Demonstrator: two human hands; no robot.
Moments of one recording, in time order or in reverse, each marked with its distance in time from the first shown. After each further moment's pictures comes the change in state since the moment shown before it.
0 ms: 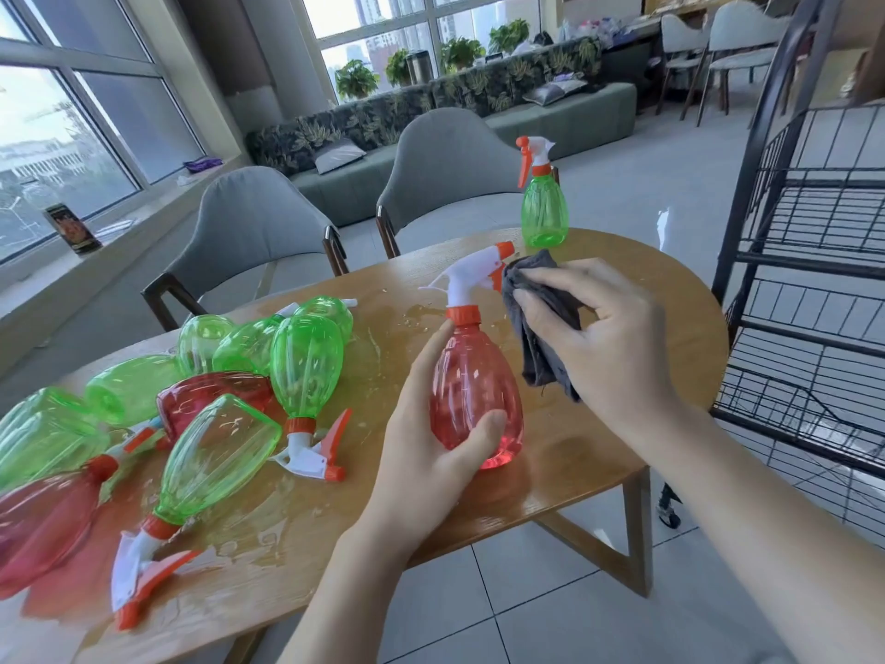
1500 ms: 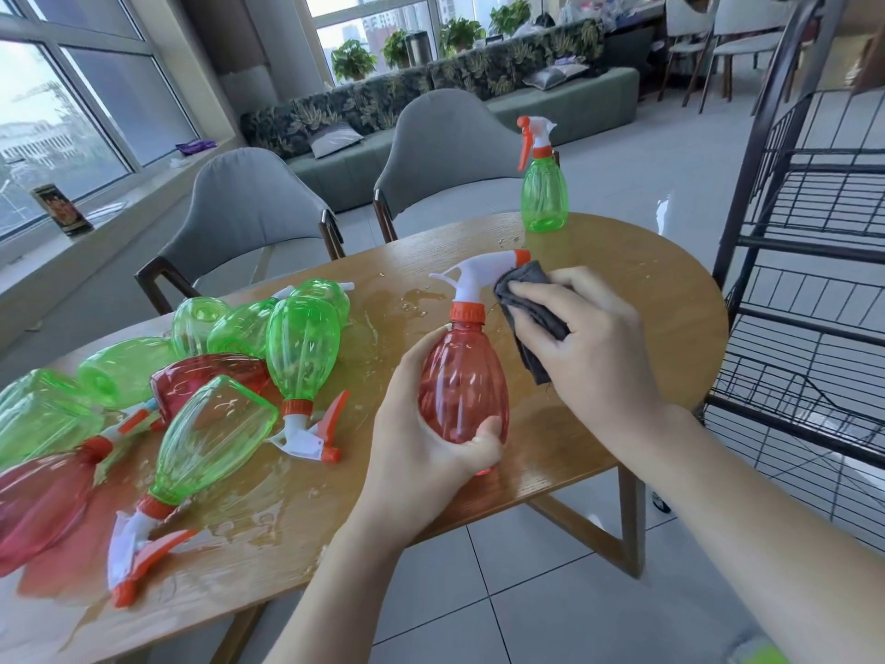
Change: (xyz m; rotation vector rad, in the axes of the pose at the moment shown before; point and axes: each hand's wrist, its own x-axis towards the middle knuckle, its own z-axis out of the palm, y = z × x) left_hand -0.009 0.003 0.000 -0.020 0.037 -0.029; right_hand -0.024 0.012 0.013 -0.198 -0.038 -0.131
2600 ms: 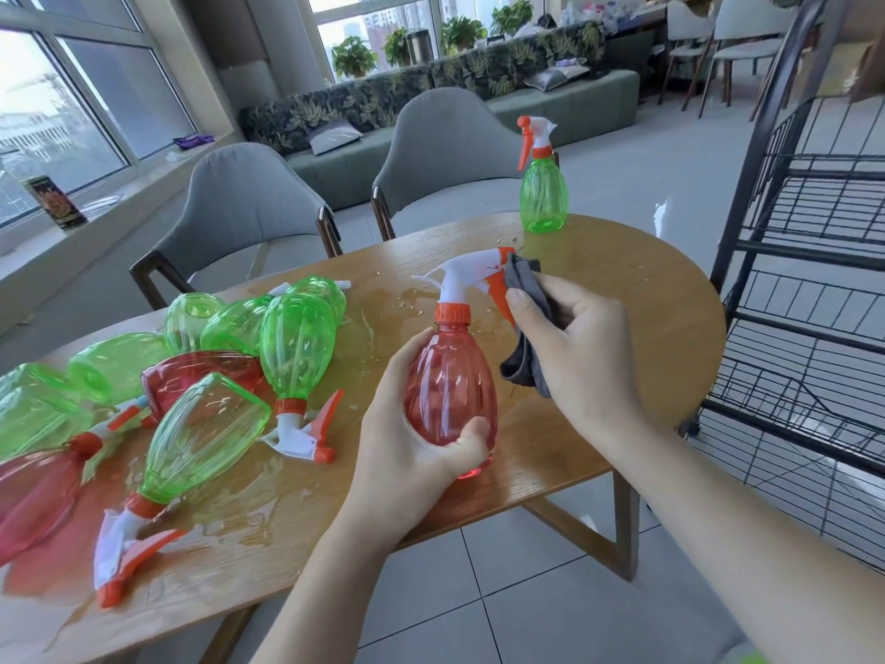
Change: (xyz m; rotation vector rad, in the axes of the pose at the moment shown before) left_hand -0.001 -0.006 -0.005 -0.015 0.003 0.005; right_hand 0.006 -0.017 0.000 0.449 -0.105 0.568
